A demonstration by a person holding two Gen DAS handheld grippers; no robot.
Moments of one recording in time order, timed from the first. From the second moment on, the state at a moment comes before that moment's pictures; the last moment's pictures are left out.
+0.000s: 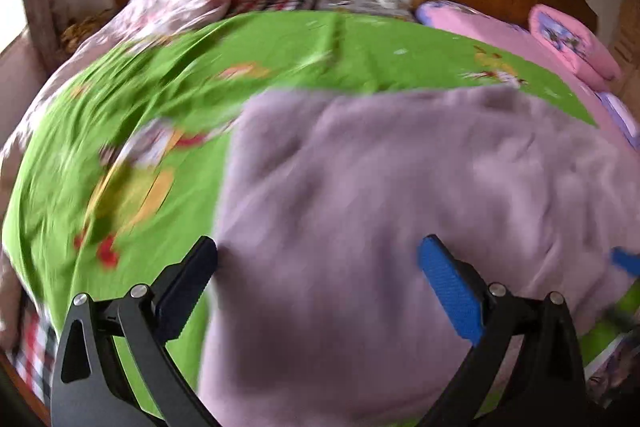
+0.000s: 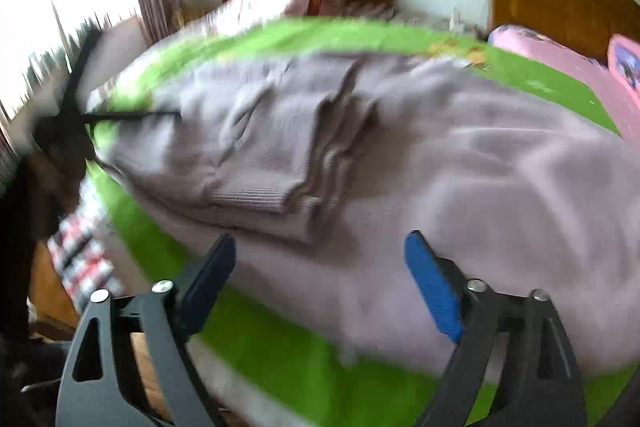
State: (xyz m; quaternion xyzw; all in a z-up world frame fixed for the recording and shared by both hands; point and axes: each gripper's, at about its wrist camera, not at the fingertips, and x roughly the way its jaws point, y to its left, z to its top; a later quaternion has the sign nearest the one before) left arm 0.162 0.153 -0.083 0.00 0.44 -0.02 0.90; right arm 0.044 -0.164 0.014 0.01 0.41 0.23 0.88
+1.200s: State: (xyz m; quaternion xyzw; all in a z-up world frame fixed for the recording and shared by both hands) left arm 0.177 0.005 -0.091 0.04 0.43 -0.12 0.89; right arm 0.045 -0.434 0.002 0.35 0.42 0.01 0.84
